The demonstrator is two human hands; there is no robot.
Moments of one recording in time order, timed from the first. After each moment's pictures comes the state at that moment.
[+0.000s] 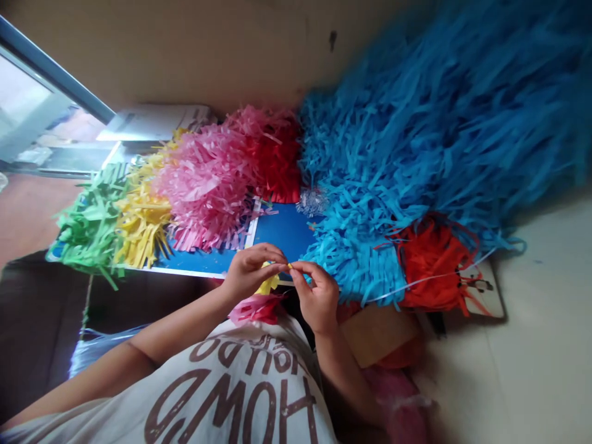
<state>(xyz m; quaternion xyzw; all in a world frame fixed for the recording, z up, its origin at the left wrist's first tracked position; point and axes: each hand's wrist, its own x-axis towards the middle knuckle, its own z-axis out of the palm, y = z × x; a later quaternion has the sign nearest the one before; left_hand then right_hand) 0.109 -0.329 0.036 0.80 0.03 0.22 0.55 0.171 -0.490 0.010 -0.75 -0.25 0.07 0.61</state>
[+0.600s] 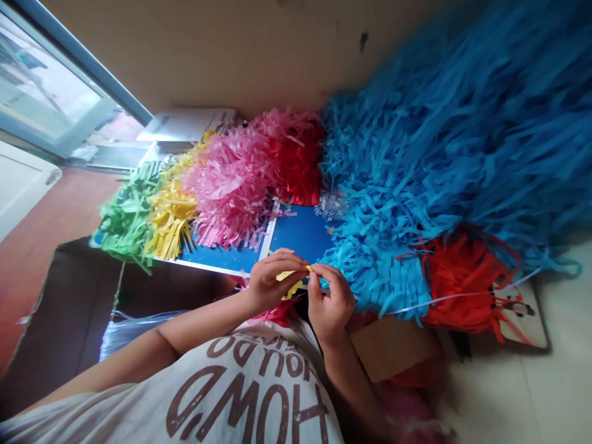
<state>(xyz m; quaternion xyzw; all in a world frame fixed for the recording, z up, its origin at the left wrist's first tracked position) 0.102 -0.344 0.023 0.83 -0.01 0.35 0.44 0.160 -0.477 0.009 -0.76 -0.29 -0.13 0.57</state>
